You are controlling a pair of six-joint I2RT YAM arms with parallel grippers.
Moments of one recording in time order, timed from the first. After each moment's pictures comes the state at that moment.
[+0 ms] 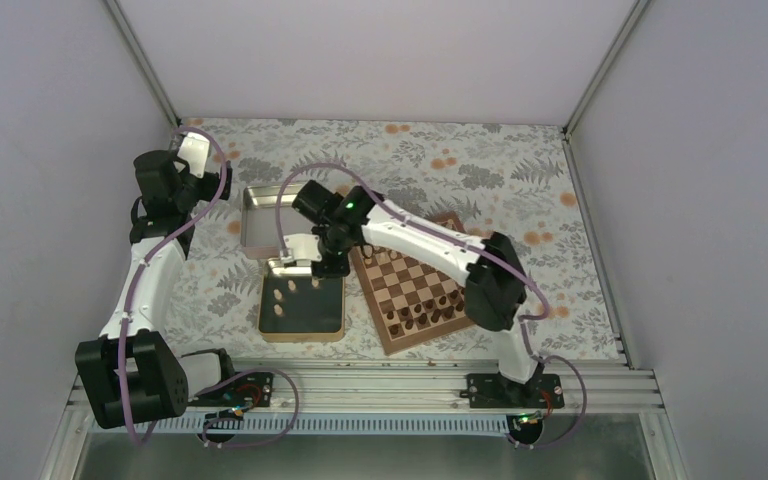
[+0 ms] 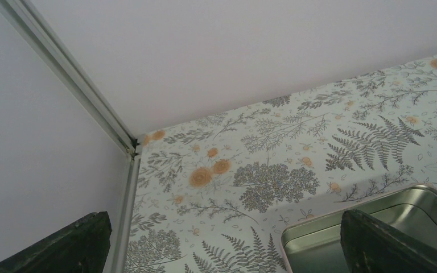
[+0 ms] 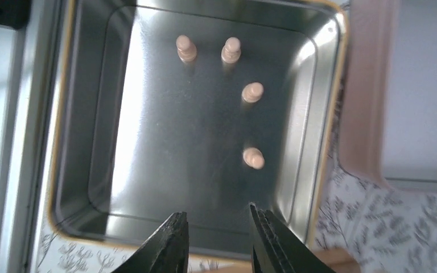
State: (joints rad) left arm 0.17 1.19 0.90 -0.05 0.17 0.31; right arm 1.00 2.02 1.88 -1.08 -0.24 -0.70
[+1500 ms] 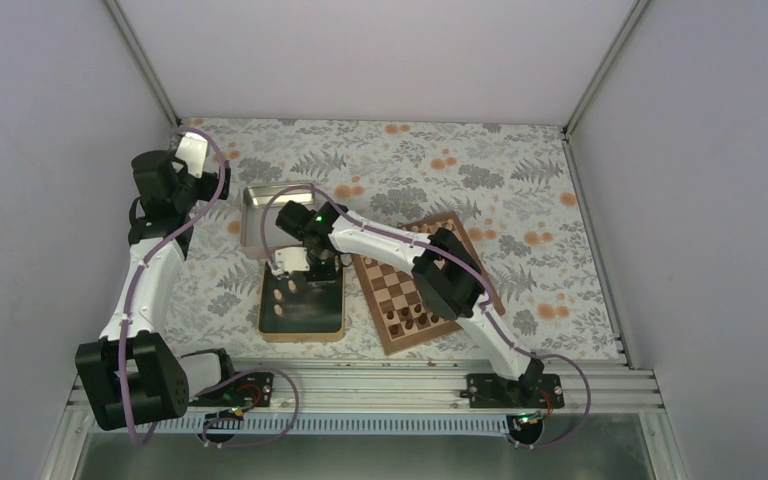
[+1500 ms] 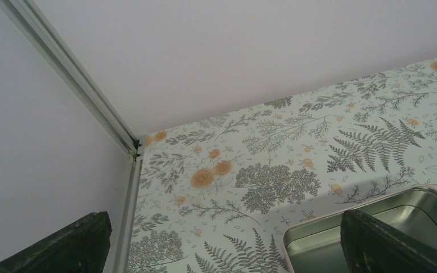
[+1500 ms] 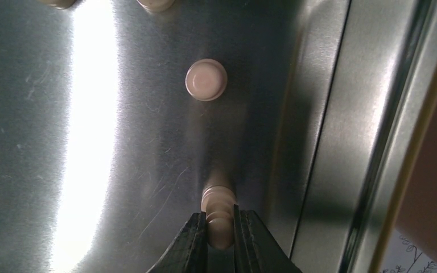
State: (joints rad) left arm 0.18 1.18 0.90 -0.05 0.18 0.31; right arm 1.03 2.35 2.01 -1.03 -0.11 -0.71
